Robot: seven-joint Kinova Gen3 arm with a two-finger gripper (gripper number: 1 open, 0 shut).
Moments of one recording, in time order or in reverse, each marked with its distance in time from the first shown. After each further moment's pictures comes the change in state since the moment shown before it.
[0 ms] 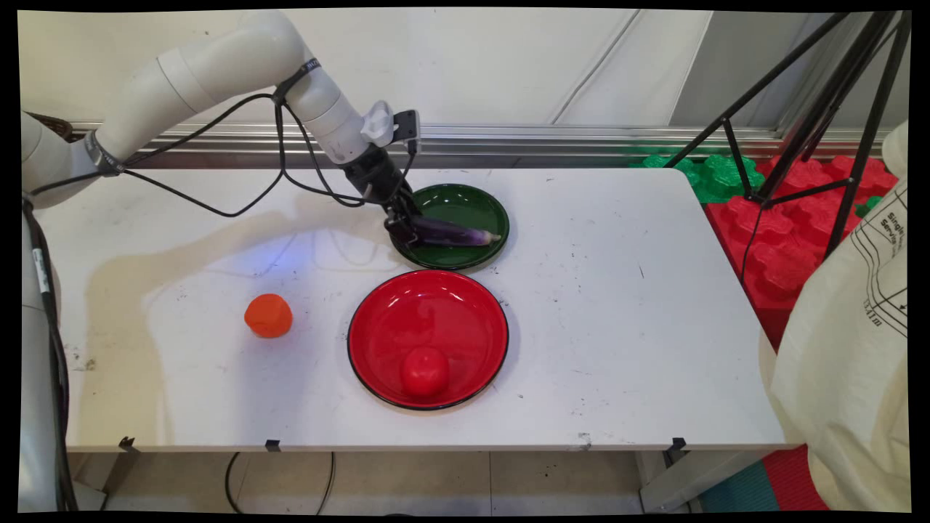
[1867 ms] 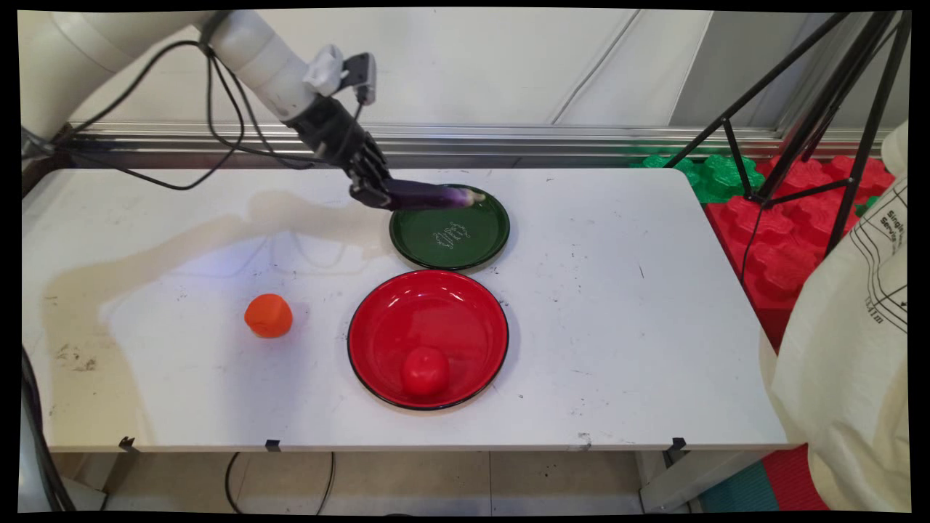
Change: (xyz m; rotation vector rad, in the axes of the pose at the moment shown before) arm -0.014 0.023 -0.105 0.032 0.082 0.025
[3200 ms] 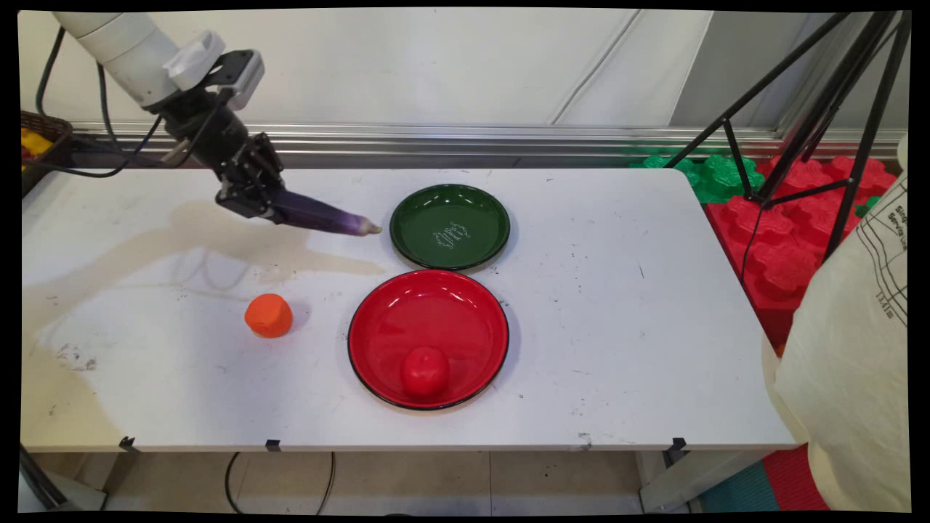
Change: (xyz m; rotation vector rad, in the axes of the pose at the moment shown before) arm -0.080 0.036 -0.104 -0.053 -0.163 0.135
